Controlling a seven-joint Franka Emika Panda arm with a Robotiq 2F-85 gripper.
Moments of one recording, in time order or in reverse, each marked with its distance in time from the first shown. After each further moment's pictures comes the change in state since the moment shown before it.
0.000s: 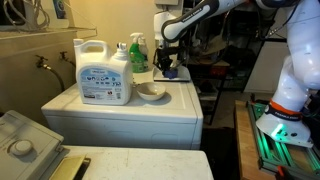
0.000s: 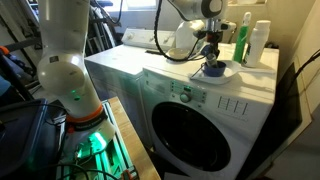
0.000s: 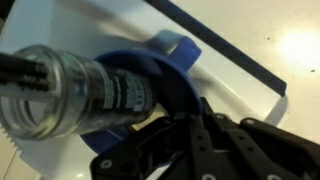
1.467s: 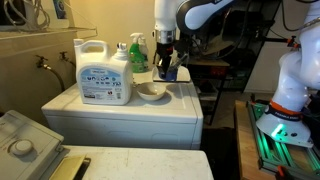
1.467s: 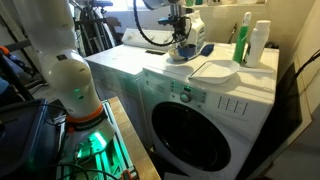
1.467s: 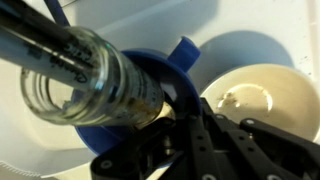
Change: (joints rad) arm 0.173 -0.271 0.154 -0.227 -0.063 0.000 -0.267
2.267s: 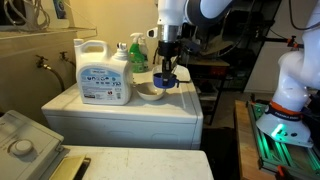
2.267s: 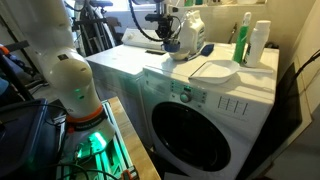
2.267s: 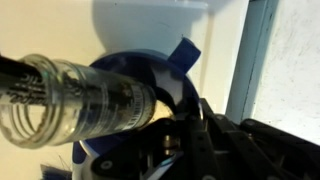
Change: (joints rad) arm 0.028 -0.062 0.116 -0.051 0.173 0.032 -0.357
